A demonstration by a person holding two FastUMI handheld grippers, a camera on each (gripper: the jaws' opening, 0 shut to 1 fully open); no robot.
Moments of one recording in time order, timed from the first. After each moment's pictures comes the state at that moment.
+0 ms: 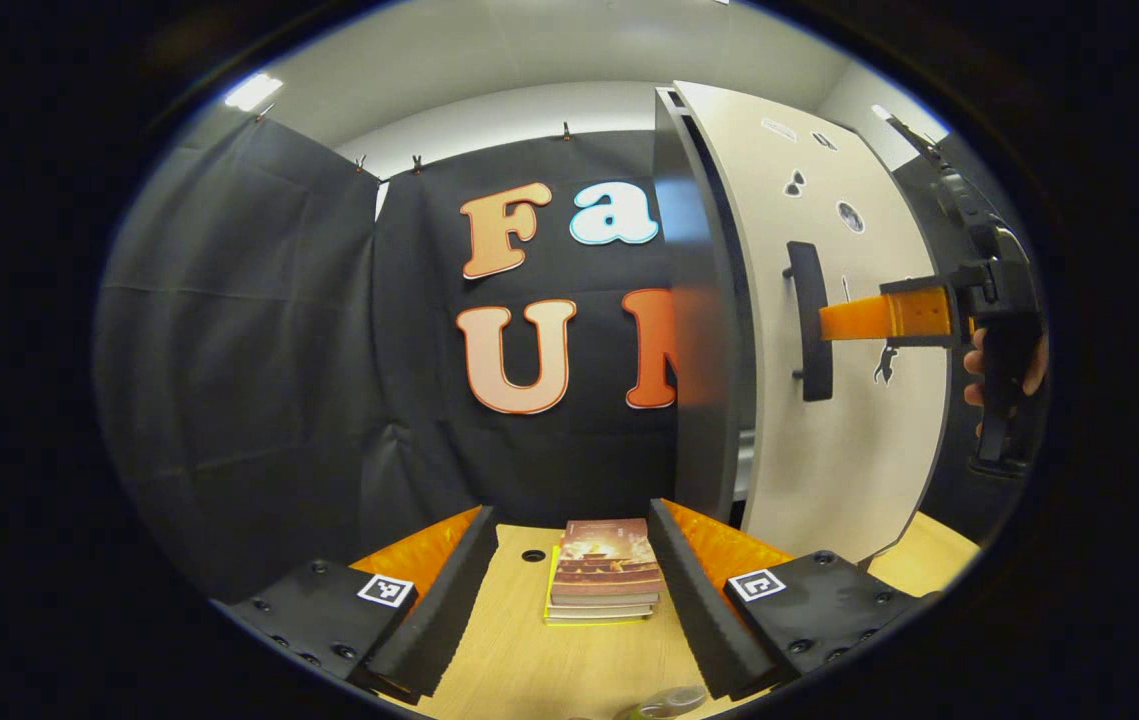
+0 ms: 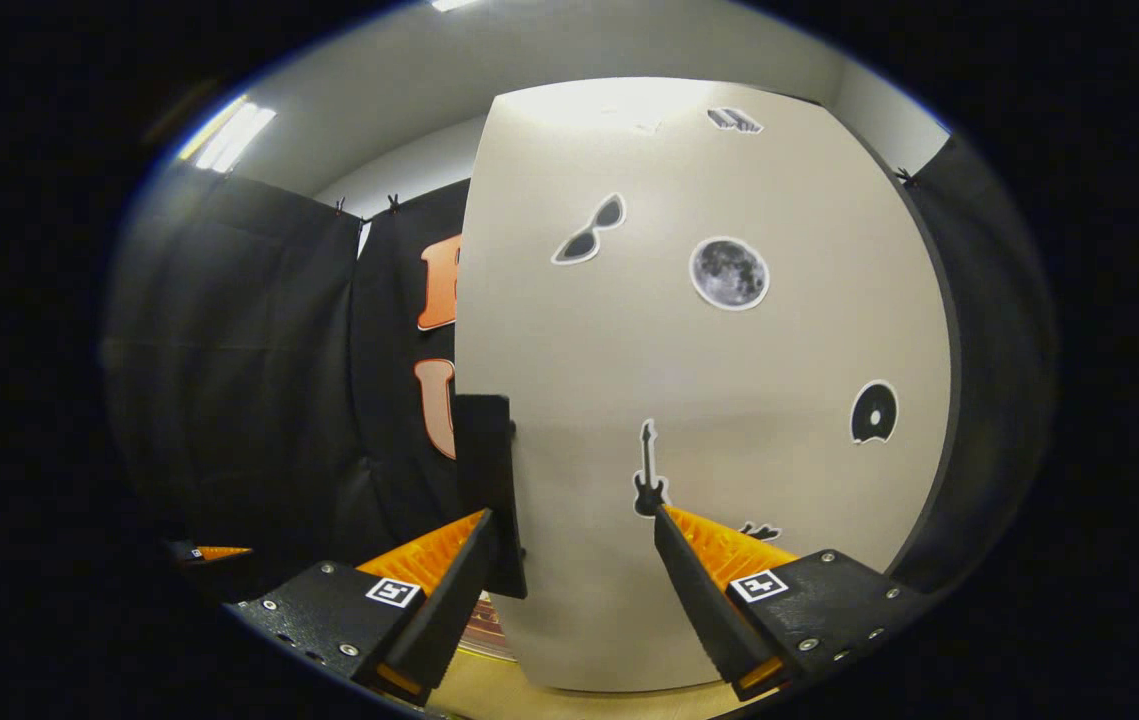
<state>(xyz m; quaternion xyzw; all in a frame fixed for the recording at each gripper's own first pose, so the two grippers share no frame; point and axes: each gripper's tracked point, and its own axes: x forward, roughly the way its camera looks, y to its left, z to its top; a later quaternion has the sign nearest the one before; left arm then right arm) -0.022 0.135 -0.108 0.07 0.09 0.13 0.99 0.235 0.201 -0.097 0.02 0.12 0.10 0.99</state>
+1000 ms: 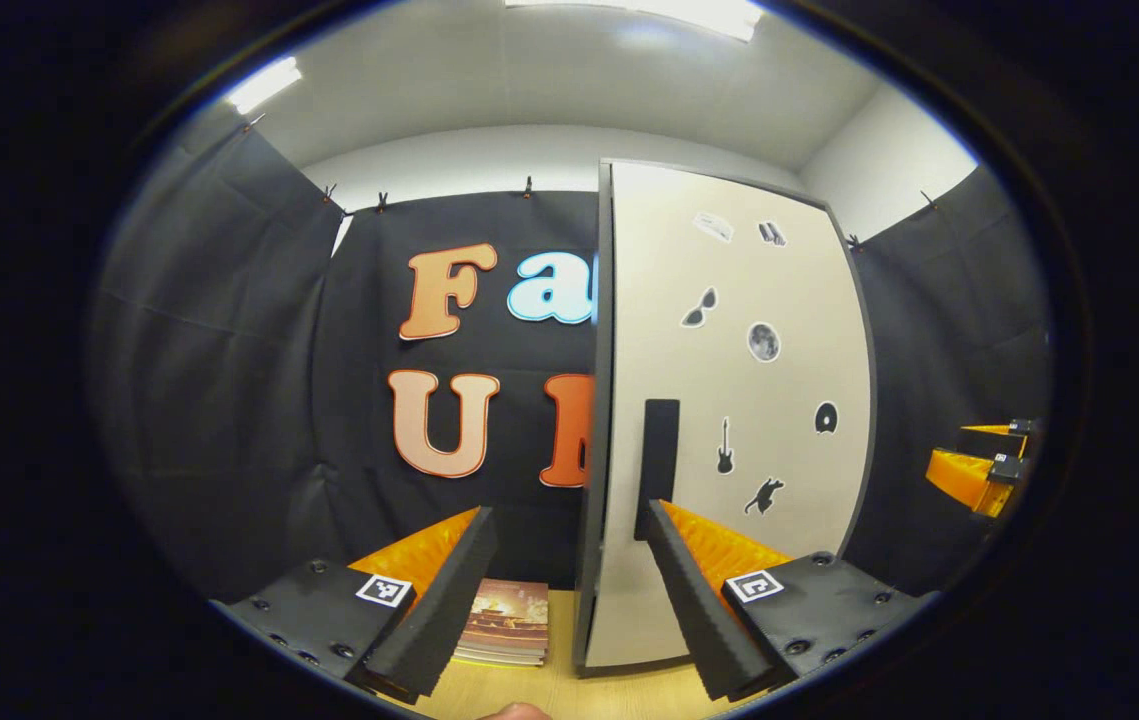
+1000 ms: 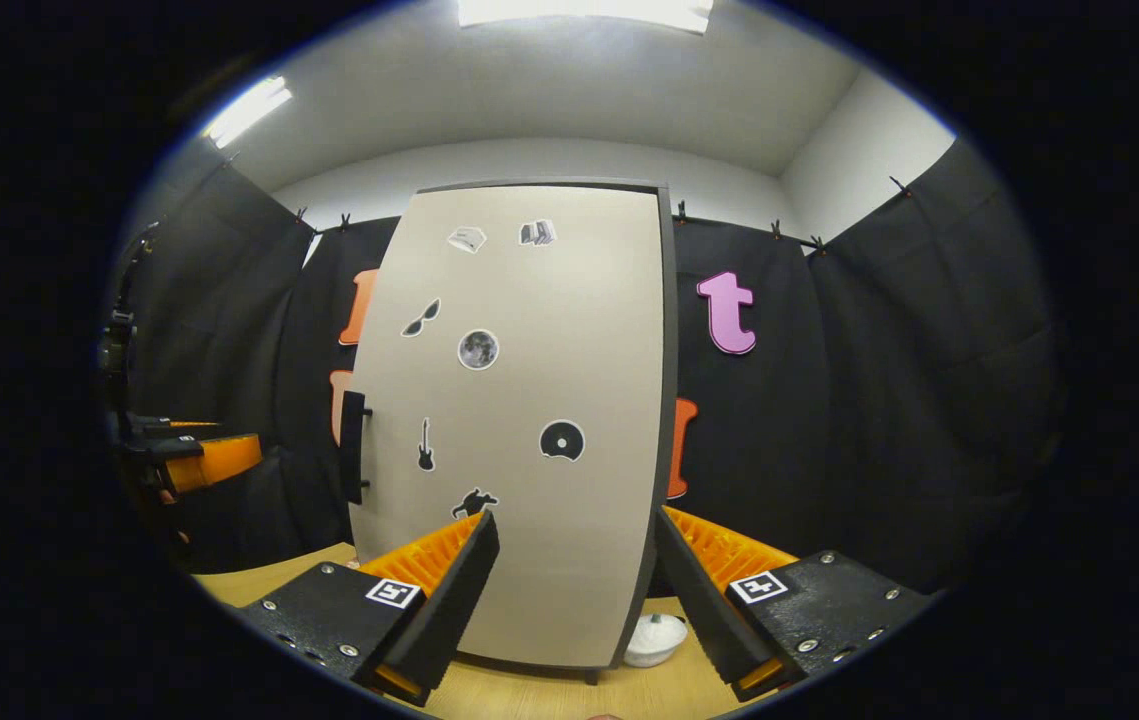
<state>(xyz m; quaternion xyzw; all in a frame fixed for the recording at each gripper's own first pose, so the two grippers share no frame) 0.013 0.019 -0.010 0.02 0.00 0.06 1.00 0.111 0.007 -0.051 -0.04 0.07 -0.03 1.00</state>
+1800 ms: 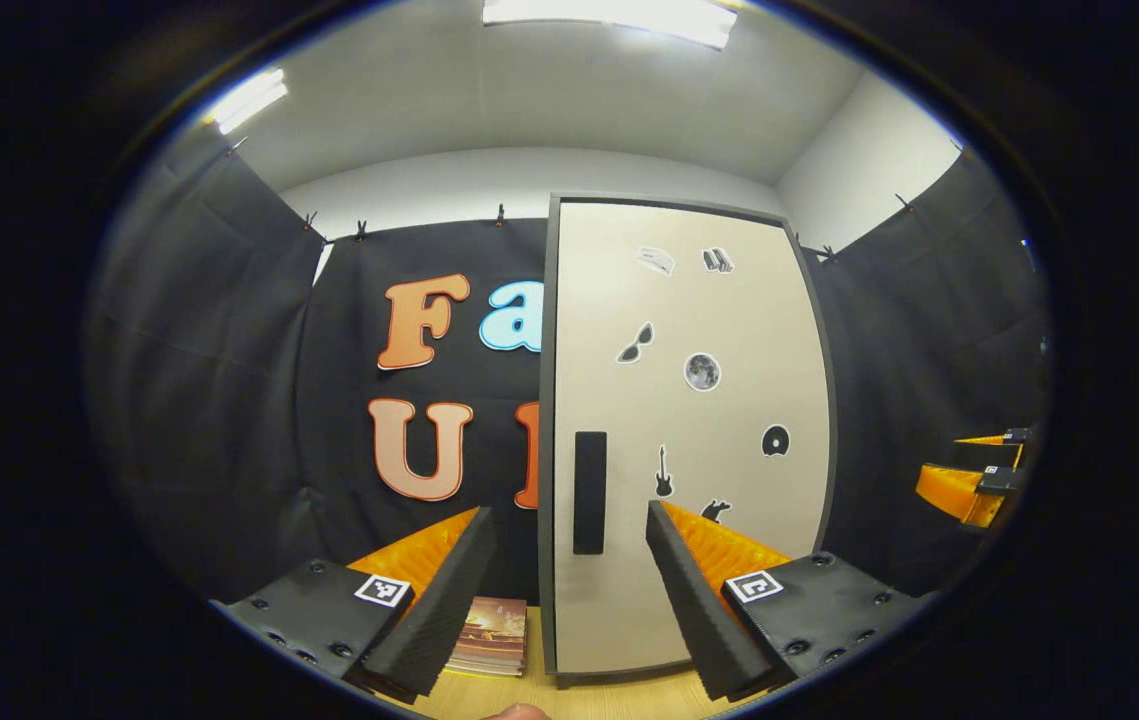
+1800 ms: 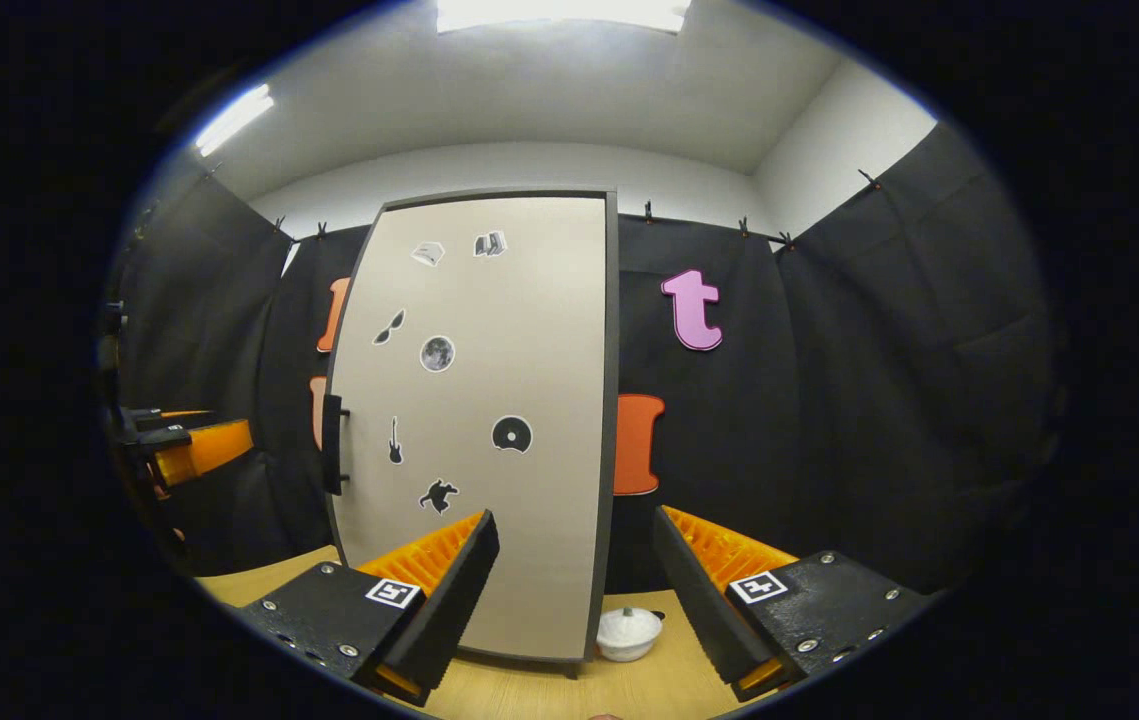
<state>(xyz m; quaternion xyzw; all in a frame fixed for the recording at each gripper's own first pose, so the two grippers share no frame) 0.003 -0.025 0.001 0.04 -0.03 0.04 1.00 0.081 -0.032 -0.043 -0.03 0.07 -0.06 1.00</state>
